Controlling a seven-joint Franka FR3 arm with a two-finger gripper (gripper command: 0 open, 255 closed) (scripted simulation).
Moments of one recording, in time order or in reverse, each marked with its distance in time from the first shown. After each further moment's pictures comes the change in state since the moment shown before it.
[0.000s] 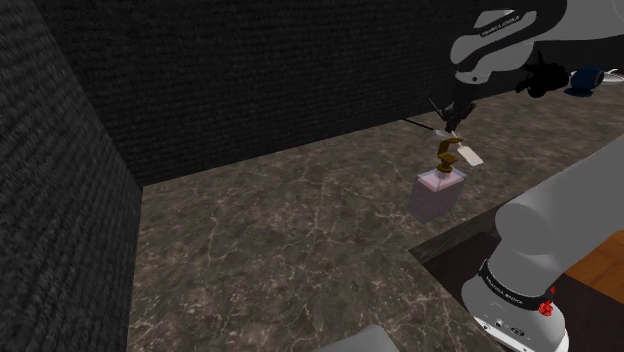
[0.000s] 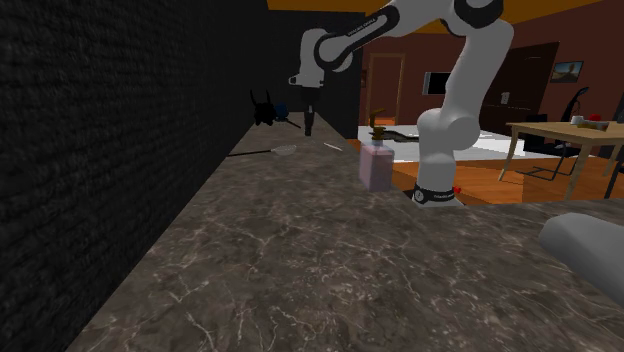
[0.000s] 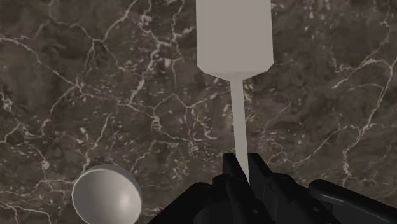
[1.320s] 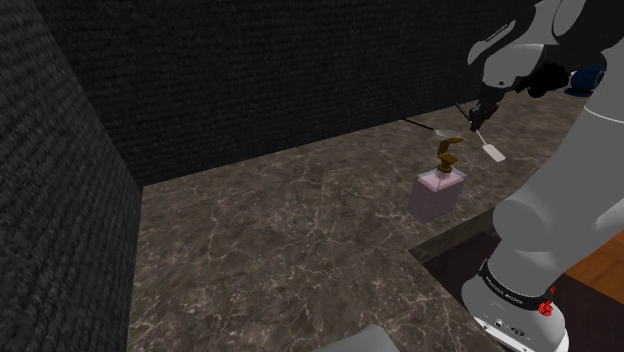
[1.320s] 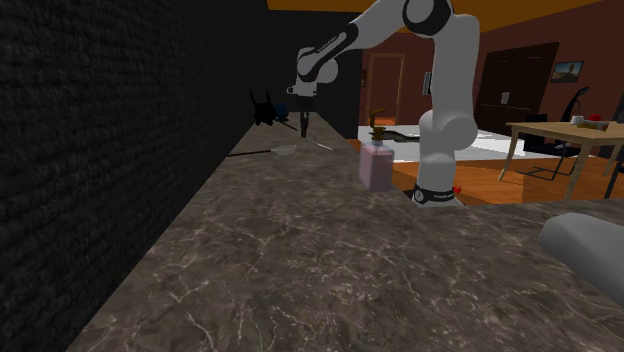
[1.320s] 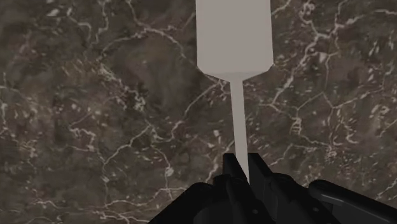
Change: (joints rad) arm -0.075 0.357 -0.199 0.269 0.165 0.055 -0.376
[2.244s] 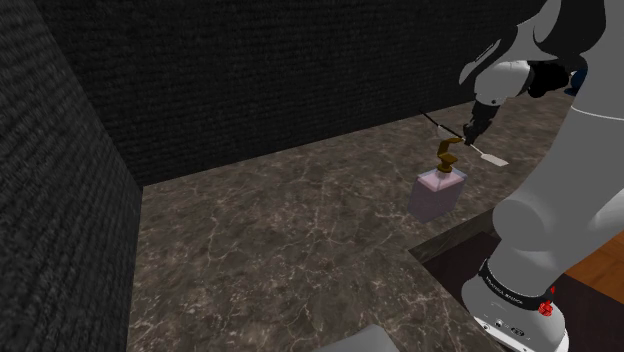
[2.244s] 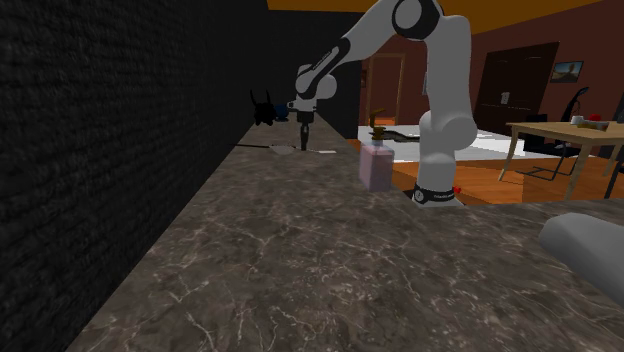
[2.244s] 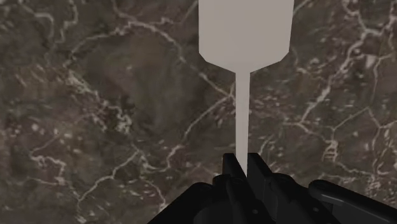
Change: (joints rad) arm -0.008 0.088 0.006 -0.071 0.070 0.144 -0.053
